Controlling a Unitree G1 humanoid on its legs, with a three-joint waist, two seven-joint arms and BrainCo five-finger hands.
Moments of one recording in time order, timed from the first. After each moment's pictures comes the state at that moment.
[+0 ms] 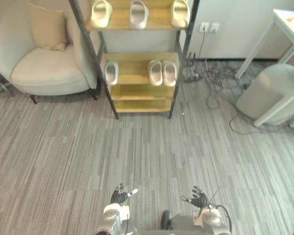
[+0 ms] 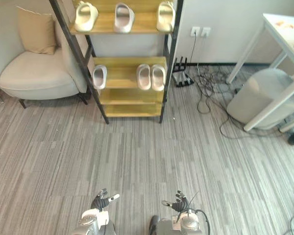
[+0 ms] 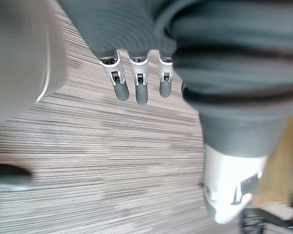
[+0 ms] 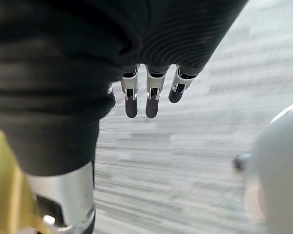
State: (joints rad) left arm -0.03 -0.02 0.06 0.97 -0.08 -0.17 0.07; right arm 0.00 -0.05 -0.03 0.97 0.05 -0.13 -0.09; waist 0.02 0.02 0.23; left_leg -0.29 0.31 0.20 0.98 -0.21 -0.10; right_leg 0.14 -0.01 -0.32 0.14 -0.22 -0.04
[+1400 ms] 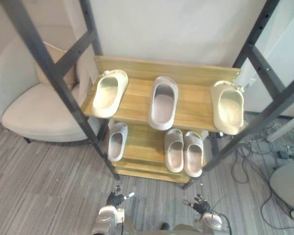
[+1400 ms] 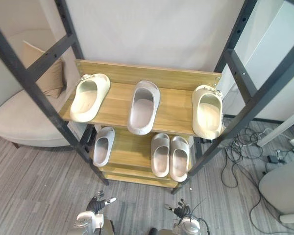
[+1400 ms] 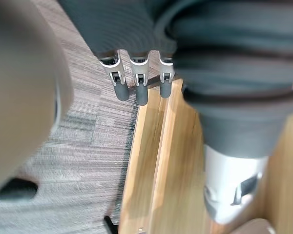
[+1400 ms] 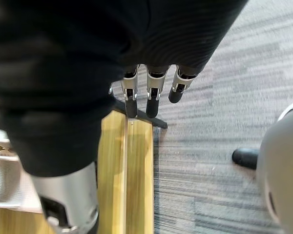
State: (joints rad) left arm -0.02 0.03 0.03 1.04 -0.02 -0.16 0.04; right arm 0.00 -0.05 -0.09 1.05 0.08 -0.13 -0.09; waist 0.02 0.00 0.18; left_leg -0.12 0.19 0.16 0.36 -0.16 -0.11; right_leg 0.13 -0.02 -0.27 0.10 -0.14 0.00
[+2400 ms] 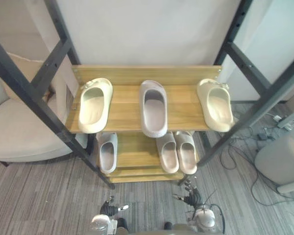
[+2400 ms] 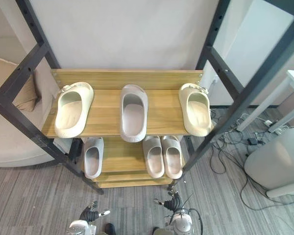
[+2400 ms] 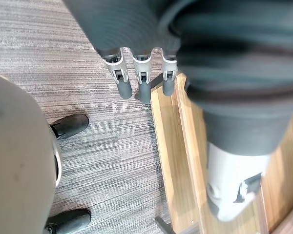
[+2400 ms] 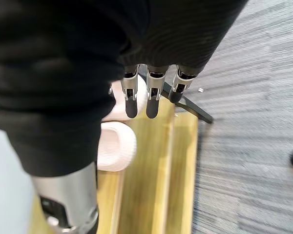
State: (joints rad) left arm 0.01 0.11 -0.06 1.11 0.01 -0.16 0.08; right arm 0.27 -0.04 0.10 0.44 -0.12 -0.13 -0.12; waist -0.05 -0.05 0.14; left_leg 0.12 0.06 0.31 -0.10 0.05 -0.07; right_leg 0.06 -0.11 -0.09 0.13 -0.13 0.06
